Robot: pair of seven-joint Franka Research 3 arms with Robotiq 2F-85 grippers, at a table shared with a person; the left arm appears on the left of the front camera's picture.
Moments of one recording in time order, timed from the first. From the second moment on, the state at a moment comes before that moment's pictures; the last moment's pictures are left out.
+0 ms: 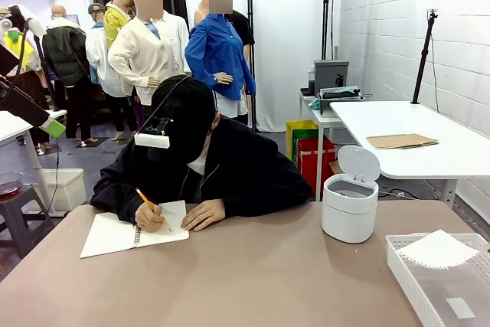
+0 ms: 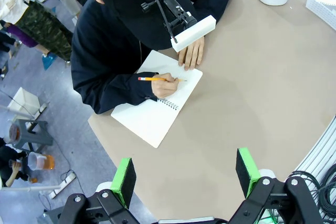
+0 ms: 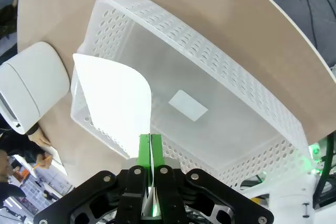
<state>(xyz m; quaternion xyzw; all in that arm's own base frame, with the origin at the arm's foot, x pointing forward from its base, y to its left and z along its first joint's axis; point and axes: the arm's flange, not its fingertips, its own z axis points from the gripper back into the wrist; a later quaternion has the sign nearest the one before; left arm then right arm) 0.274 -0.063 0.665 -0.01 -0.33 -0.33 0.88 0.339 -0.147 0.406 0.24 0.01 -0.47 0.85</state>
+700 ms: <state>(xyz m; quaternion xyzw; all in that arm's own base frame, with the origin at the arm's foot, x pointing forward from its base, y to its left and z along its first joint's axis) 0.274 -0.063 0.665 -0.01 -0.33 -0.33 0.88 0.343 -0.148 0.386 0.24 0.04 -0.50 0.83</state>
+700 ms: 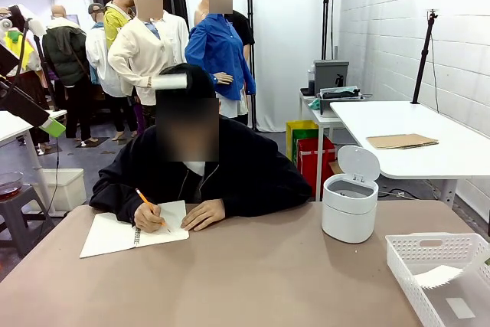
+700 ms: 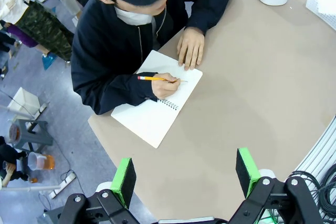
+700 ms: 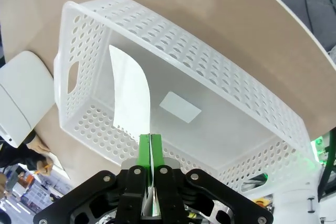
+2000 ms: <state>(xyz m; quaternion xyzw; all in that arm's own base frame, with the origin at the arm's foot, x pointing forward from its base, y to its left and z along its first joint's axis) 0.274 -0.063 0.665 -0.01 -0.33 -0.33 0.88 0.340 -0.146 0.397 0.21 0.03 -0.49 0.84</state>
